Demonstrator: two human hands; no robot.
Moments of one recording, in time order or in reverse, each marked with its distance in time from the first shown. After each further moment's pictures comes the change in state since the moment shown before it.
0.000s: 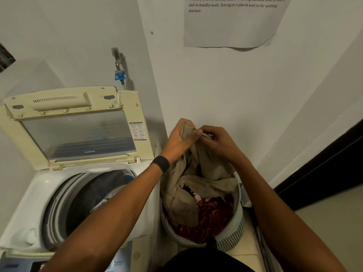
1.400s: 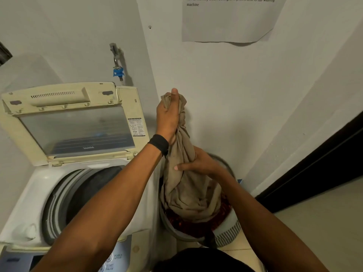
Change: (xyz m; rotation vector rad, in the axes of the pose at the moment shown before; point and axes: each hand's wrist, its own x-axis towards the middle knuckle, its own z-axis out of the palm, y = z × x) left_hand 0.031 0.048 -0.008 -0.372 0.397 -0.059; right_hand -0.026 0.022 0.065 0.153 -0.272 0.392
